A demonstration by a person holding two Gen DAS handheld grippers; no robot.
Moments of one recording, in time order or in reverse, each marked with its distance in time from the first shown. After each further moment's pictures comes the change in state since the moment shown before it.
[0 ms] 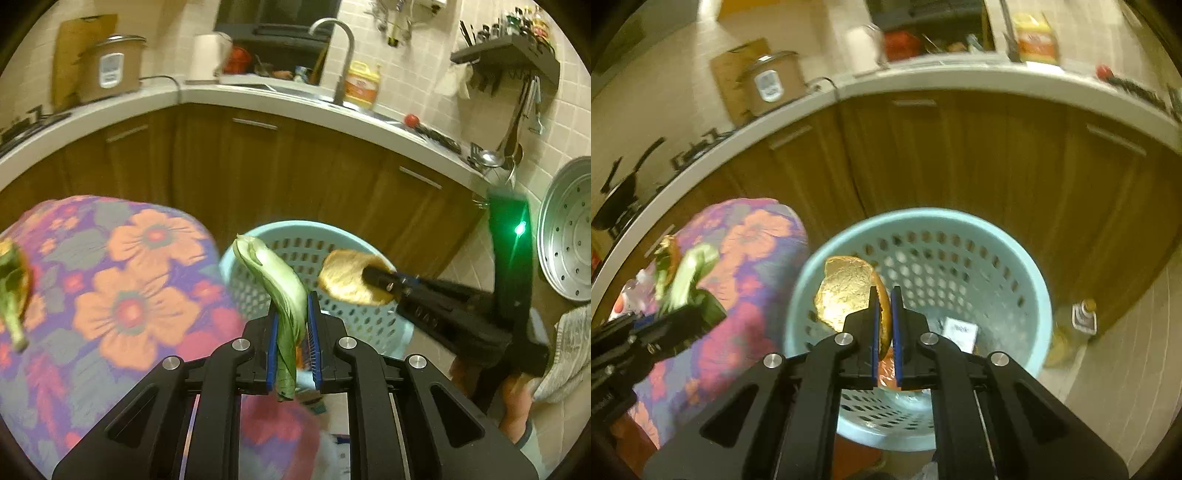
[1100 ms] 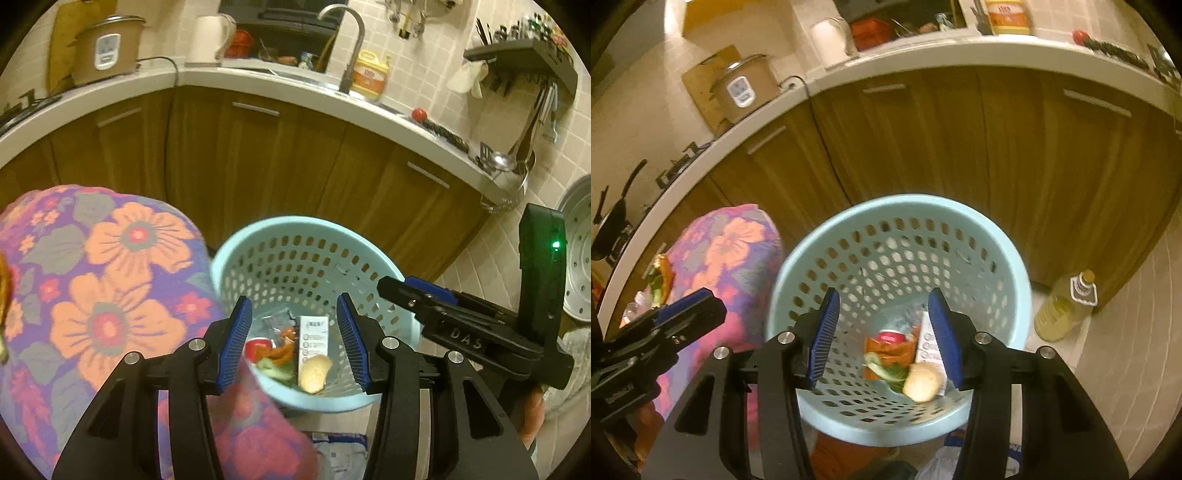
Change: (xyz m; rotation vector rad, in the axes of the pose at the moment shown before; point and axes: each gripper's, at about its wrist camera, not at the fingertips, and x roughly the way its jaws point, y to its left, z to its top) left arm 0.018 0.010 0.010 -0.052 0.034 0.003; right arm -0.010 -0.011 0.007 0.068 0.008 0.041
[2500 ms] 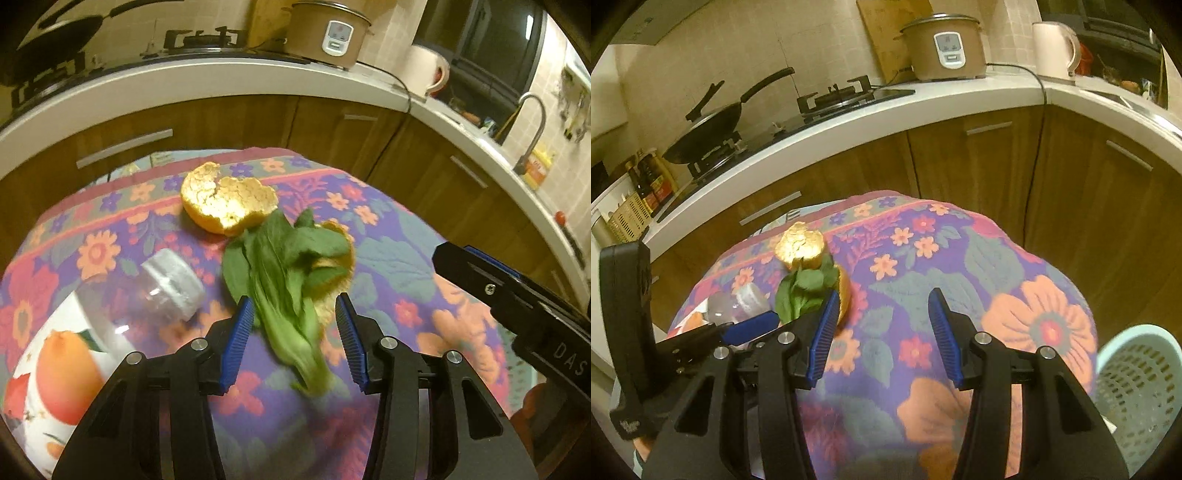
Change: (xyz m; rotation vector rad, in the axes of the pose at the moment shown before) left arm -0.083 0.247 -0.009 -0.394 -0.041 0.430; right arm 0.109 0.304 0.029 -0.408 0.096 0.318
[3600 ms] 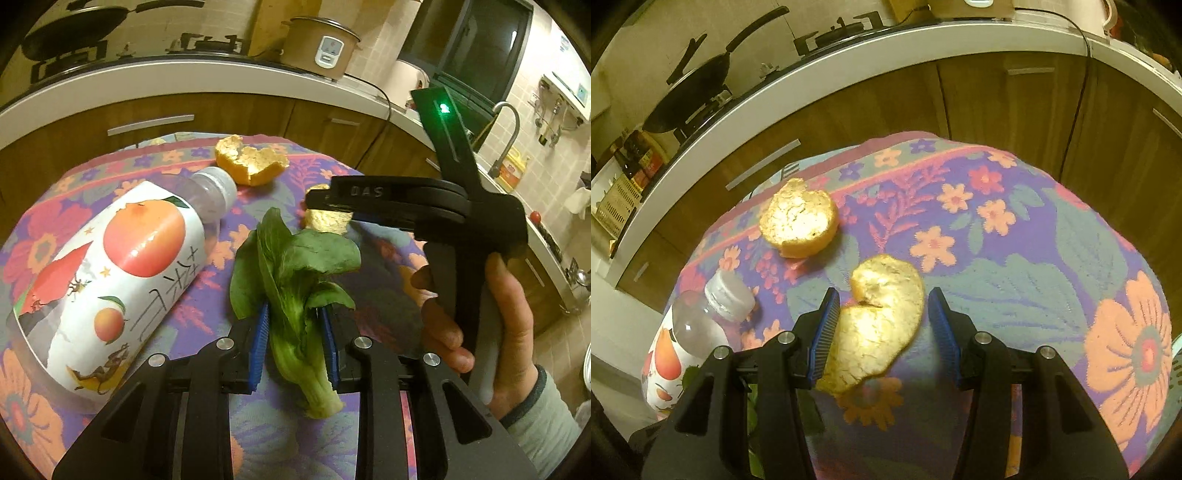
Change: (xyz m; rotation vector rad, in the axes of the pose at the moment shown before) left arm -0.058 0.028 -0.071 -0.031 -0.055 -0.118; right arm 0.084 0.033 0.004 -0.001 0.197 0.038
